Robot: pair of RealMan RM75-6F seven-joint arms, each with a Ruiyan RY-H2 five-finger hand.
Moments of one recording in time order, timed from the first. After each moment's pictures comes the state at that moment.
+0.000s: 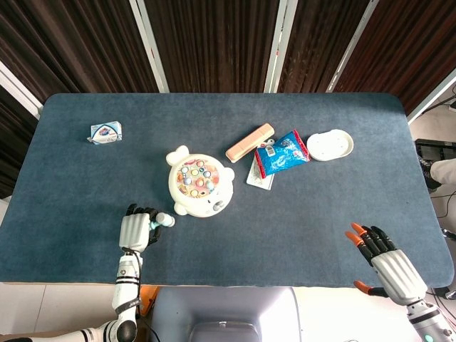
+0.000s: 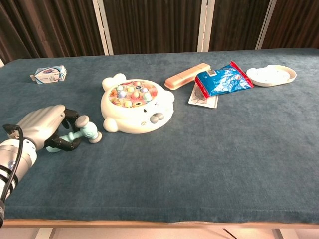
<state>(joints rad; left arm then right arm) -0.46 -1.91 -0.24 -1.29 1.08 1.28 0.52 0.12 -1.02 -0.12 -1.66 -1.76 1.40 0.01</state>
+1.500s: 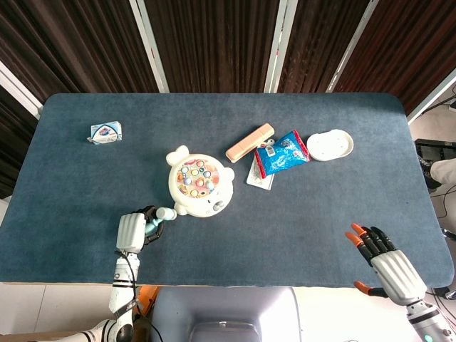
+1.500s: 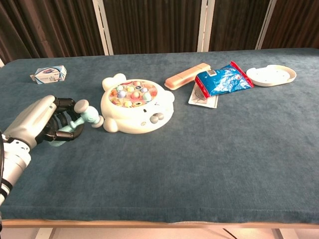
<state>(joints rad) -0.43 -1.97 -0.20 -1.06 1.32 1.38 0.03 0.12 -1.02 -0.12 -1.66 -1.75 1.39 0.01</state>
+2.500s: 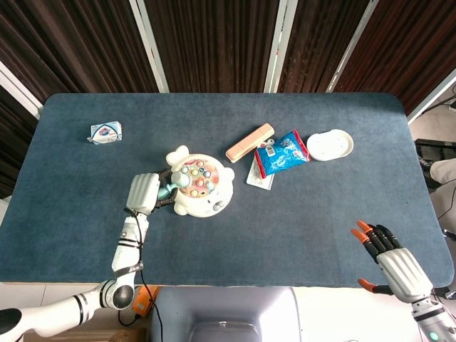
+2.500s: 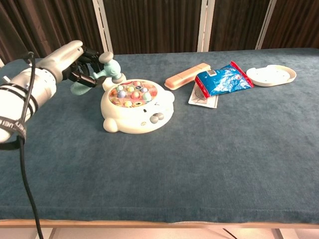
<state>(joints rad) -0.69 -1.77 -0.44 -1.33 1.06 1.09 0.31 0.13 -1.00 -0.11 -1.66 -1.72 1.38 0.06</state>
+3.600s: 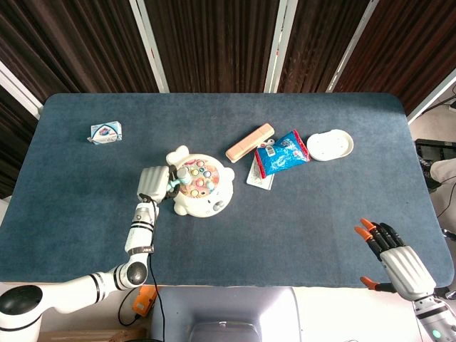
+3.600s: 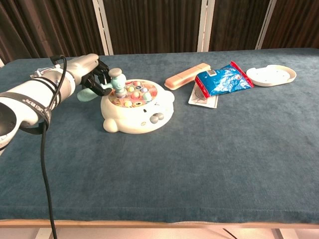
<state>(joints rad) -0.87 -1.78 -0.41 -1.22 0.74 1.01 0.54 0.13 -0.99 -0.11 -1.65 -1.71 1.38 0.09</state>
